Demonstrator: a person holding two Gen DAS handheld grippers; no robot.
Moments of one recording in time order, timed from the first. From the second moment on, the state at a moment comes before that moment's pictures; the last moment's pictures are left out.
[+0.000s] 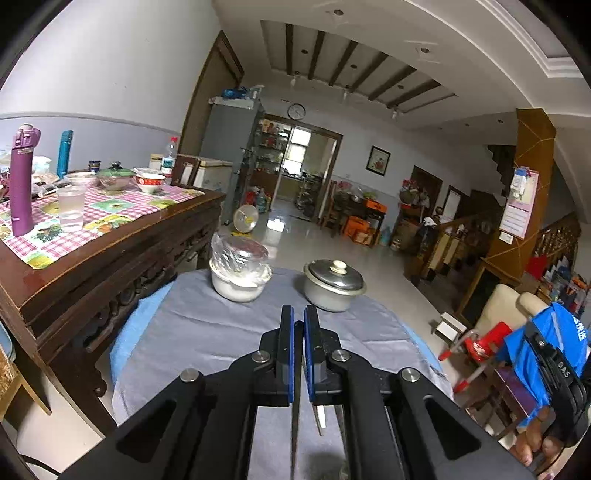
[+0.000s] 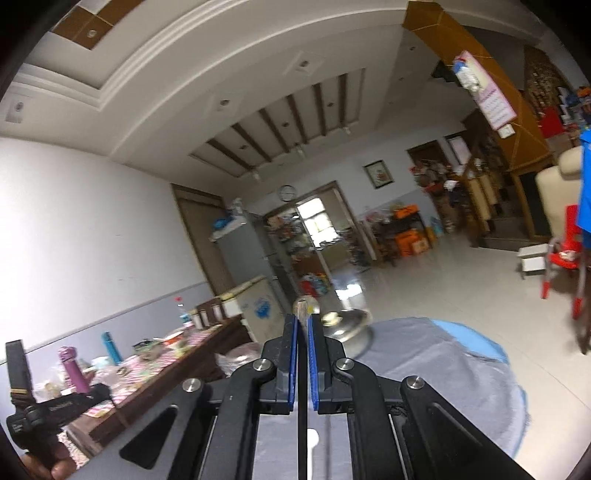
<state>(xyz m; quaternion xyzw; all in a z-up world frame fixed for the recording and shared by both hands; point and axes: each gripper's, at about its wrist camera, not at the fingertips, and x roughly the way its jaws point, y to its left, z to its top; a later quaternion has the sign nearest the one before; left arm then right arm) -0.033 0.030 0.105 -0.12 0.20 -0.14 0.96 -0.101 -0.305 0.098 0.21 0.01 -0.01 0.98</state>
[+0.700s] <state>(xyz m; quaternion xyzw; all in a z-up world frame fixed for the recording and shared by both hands) -0.080 -0.011 0.156 -0.11 0.14 -0.24 0.95 -0.044 -0.223 0.055 0.14 0.03 -0.03 0.99</state>
